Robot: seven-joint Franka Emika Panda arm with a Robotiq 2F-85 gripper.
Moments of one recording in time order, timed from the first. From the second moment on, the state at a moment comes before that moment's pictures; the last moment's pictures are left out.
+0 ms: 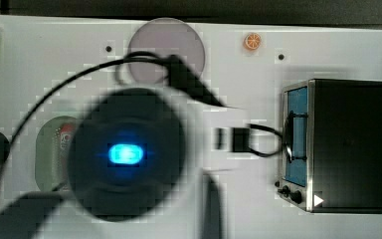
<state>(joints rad) -0.14 -0.22 0.24 -1.85 0.01 0.10 0.08</state>
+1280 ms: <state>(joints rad) -0.08 0.03 0.81 -2.10 0.01 0.59 0.09</state>
